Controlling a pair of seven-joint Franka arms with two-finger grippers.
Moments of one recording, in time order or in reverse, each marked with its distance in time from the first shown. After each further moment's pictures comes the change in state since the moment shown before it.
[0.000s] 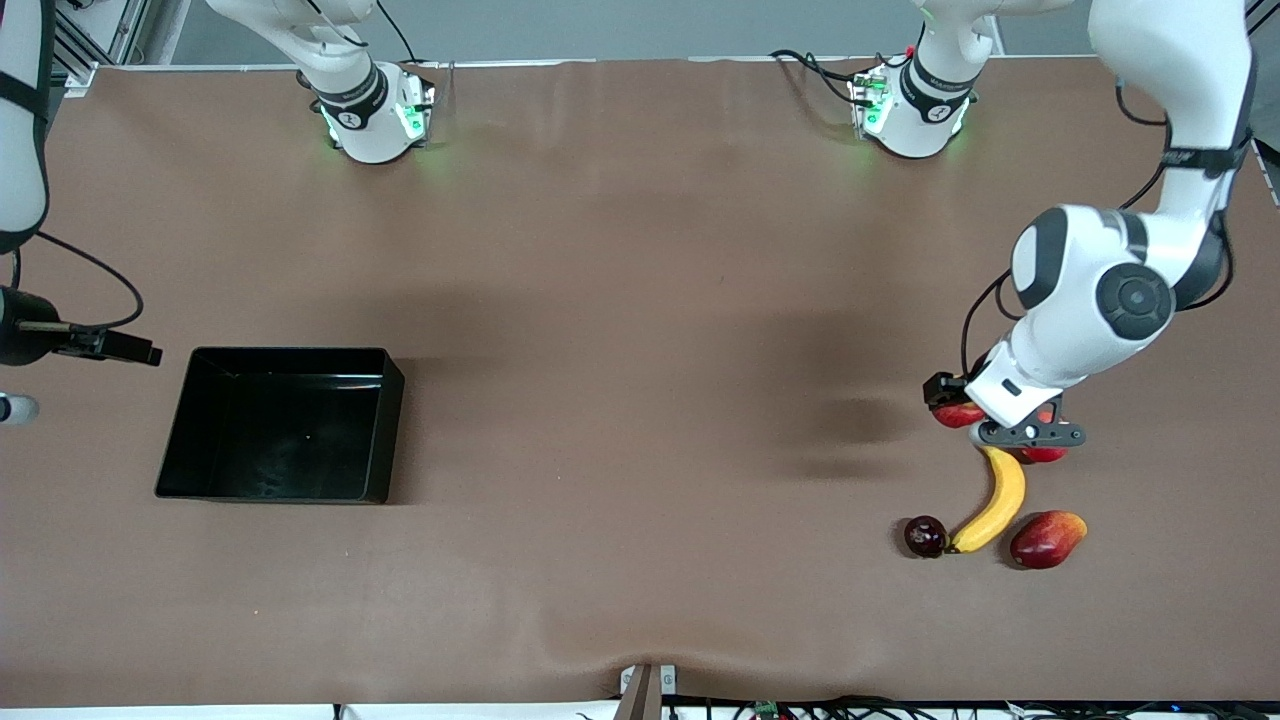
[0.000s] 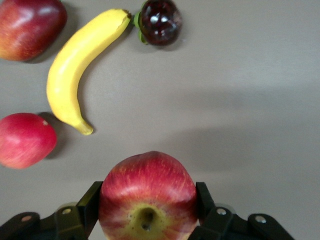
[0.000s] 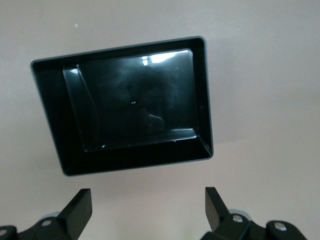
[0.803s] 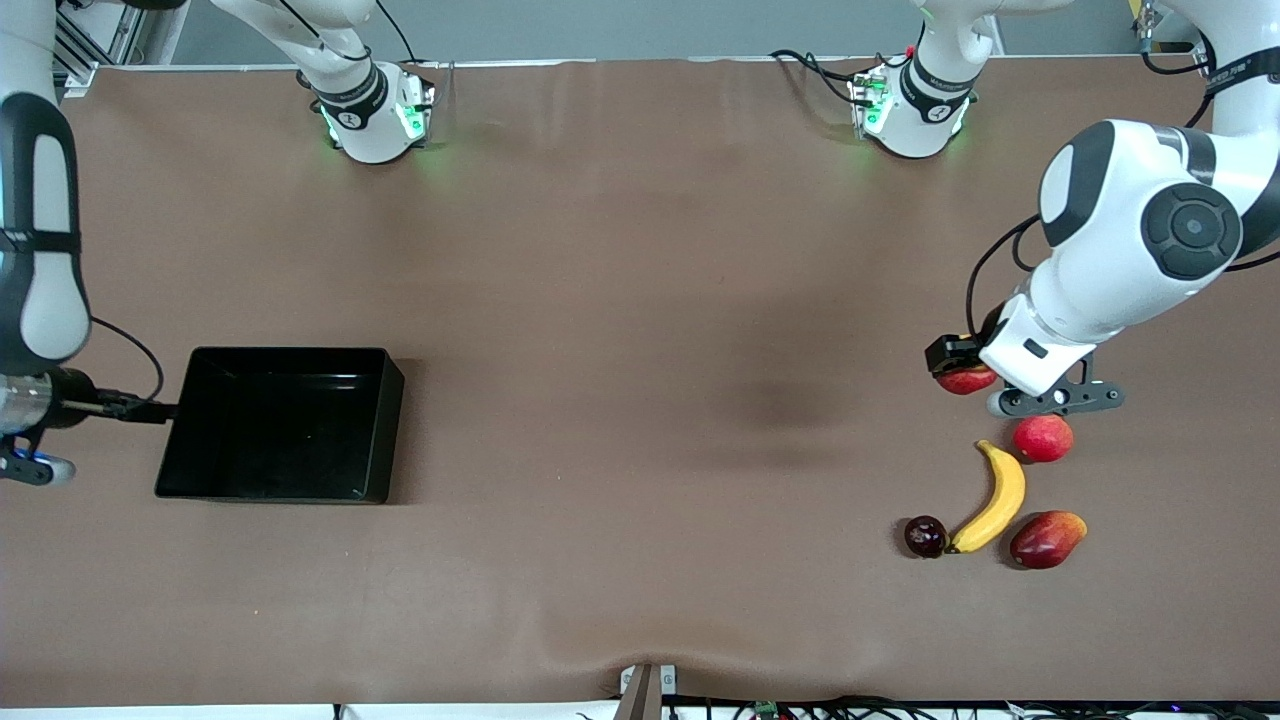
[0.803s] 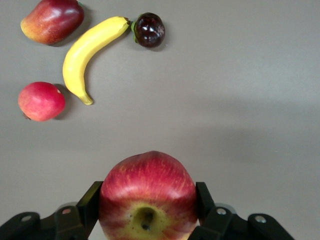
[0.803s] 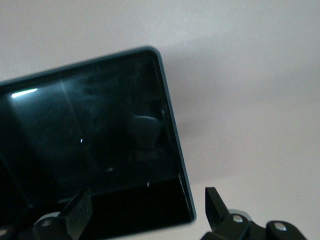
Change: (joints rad) left arm -0.001 -0.075 -0.088 0.155 0.000 -0.249 -0.244; right arm -0.096 0.261 0.001 -0.001 0.004 0.224 -0.026
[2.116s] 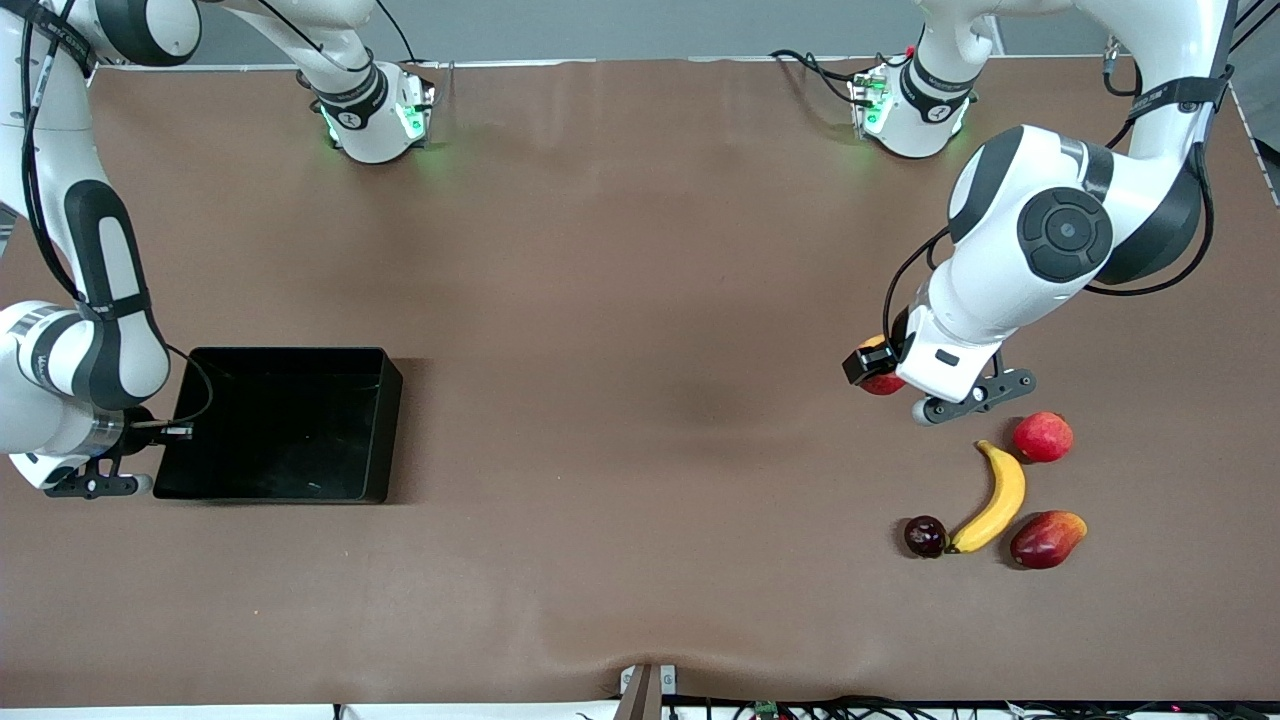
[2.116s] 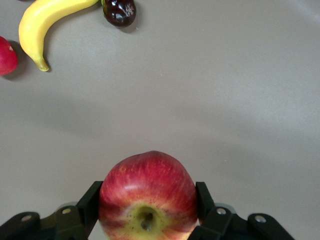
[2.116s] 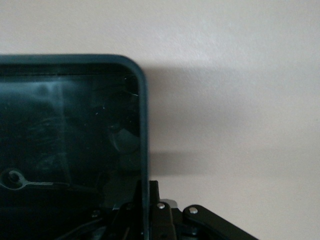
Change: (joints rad) left arm -0.056 0.085 -0.085 0.079 0.001 -0.001 -0.339; right arm -0.035 0.129 0.009 -0.094 0.003 0.295 -0.277
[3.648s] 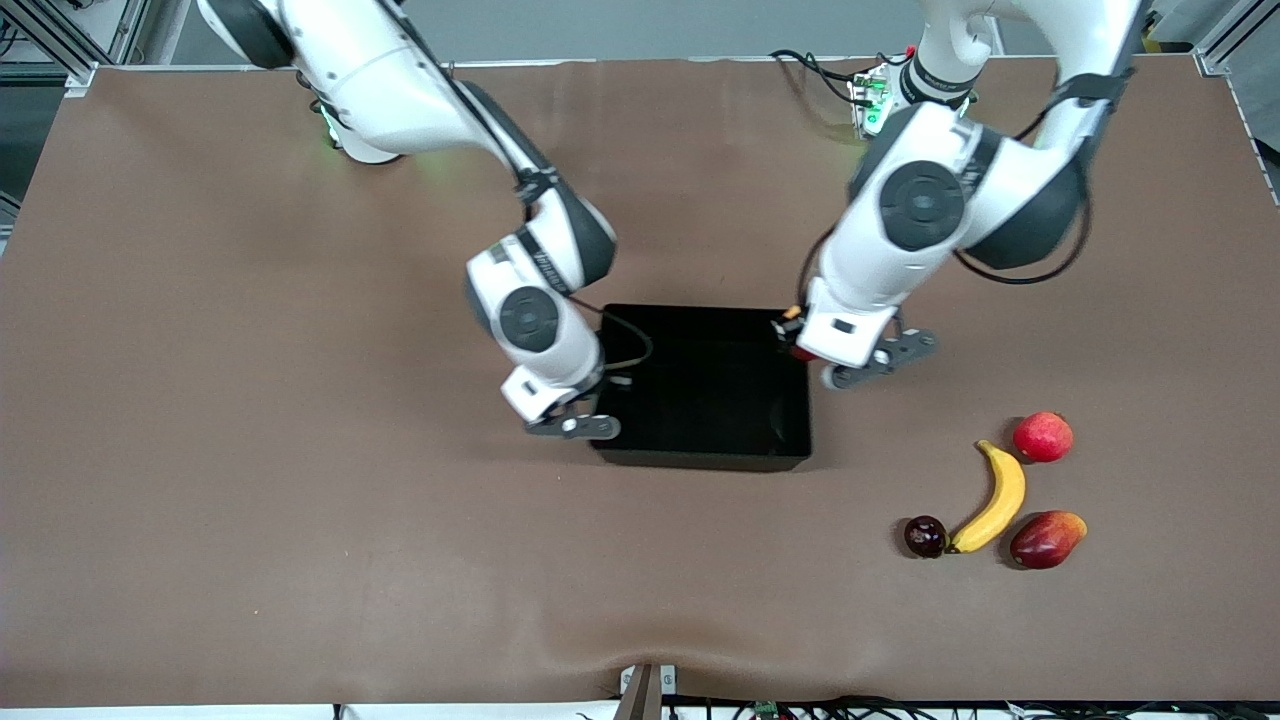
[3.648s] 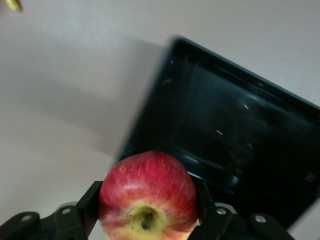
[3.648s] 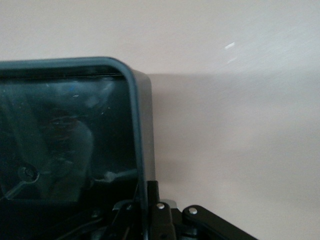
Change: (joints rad) left arm -0.191 0.036 -0.003 0.004 0.000 -0.041 -0.277; right arm 0.886 0.120 0.089 0.202 0.144 0.081 0.986
